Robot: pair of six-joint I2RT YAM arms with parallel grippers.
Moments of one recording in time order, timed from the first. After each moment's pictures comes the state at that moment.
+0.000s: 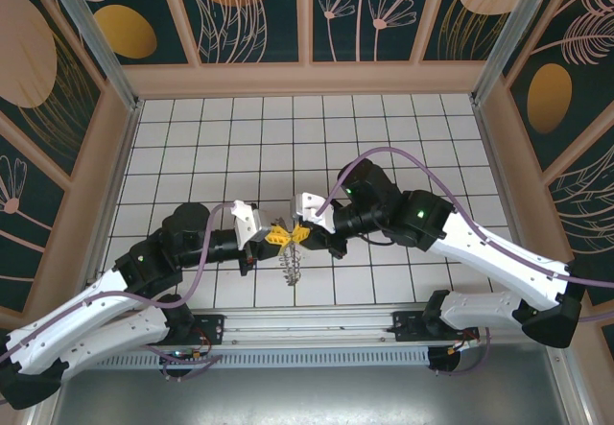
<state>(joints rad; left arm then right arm) -0.93 0.70 0.74 -0.32 0.40 0.02 1.04 1.15 1.21 -0.68 -0.49 -0.35</state>
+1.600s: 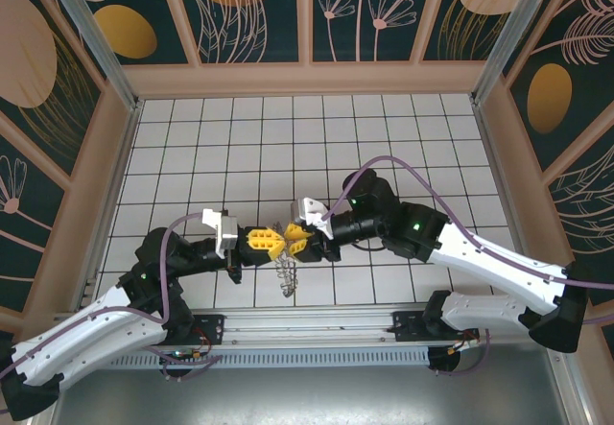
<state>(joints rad) -0.93 0.53 0.50 0.23 0.52 -0.22 1.05 1.10 1.03 -0.36 -0.61 -0.23</state>
